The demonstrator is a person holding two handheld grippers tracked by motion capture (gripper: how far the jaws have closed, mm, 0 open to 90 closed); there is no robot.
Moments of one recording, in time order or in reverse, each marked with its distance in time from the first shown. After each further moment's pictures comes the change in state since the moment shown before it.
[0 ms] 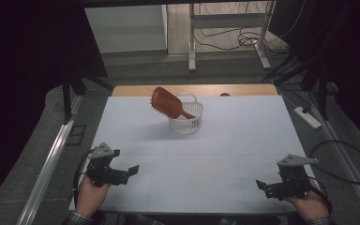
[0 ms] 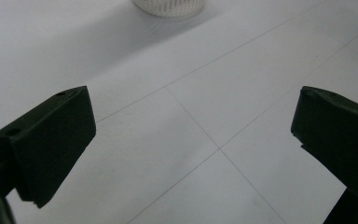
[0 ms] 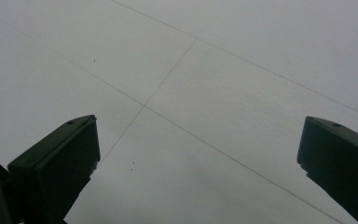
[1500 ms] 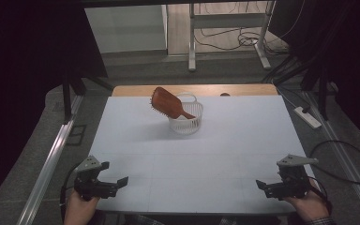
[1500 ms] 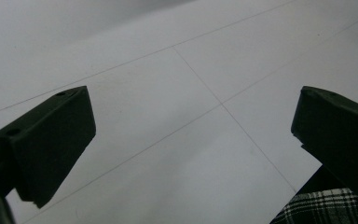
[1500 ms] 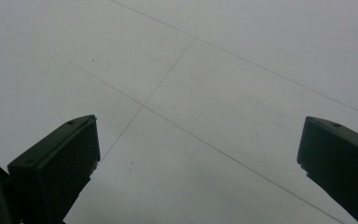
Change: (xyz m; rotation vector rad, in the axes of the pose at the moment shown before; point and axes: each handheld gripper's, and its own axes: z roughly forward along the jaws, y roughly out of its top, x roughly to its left) left arm 0.003 -0.035 -0.023 0.025 0.008 -0.059; right arm 0.000 0.000 0.000 0.002 -0.006 0.002
